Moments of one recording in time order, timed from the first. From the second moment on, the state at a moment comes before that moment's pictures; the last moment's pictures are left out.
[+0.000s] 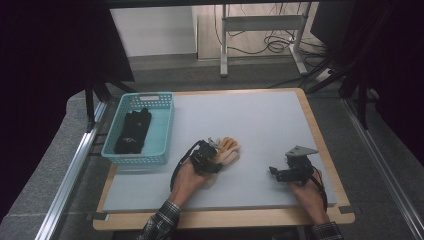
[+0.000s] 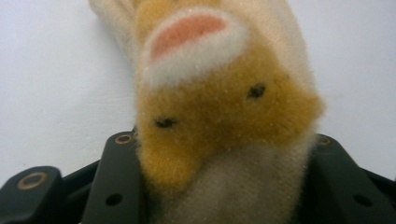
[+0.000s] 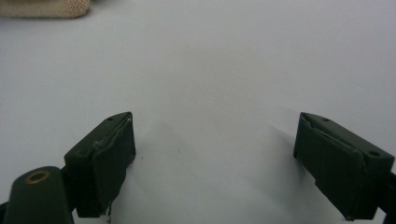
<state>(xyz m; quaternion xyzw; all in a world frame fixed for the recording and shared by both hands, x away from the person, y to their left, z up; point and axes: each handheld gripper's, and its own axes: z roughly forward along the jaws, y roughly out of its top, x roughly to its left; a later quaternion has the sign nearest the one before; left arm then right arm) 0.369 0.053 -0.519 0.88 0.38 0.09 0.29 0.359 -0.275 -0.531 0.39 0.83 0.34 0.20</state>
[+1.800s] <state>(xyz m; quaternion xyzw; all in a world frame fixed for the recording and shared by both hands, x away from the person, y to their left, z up) 0.420 0.203 -0.411 0.79 0.51 0.18 0.28 0.359 -0.275 -0.531 0.39 0.83 0.35 0.20</state>
